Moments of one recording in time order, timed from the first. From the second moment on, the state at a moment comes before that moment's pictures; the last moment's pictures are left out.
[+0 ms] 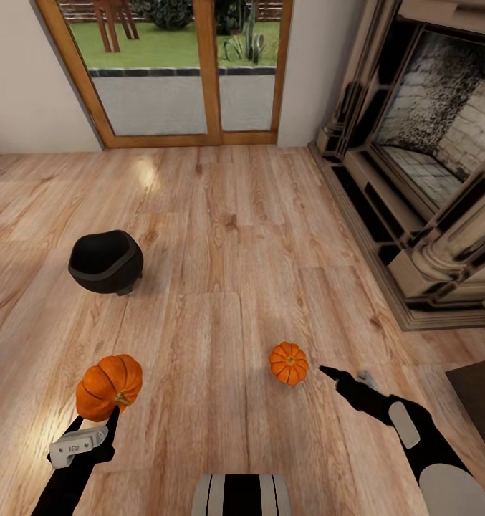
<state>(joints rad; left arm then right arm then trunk) 0.18 0.30 -0.17 -1.60 0.43 -0.30 0.20 -0.59 -0.12 -0.38 -0.65 -0.46 0.61 0.50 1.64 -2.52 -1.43</state>
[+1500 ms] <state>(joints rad) 0.21 0.30 -0.17 -1.60 0.43 -0.34 0.20 -0.62 -0.15 -0.34 -0.52 -0.45 0.58 0.50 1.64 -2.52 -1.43</state>
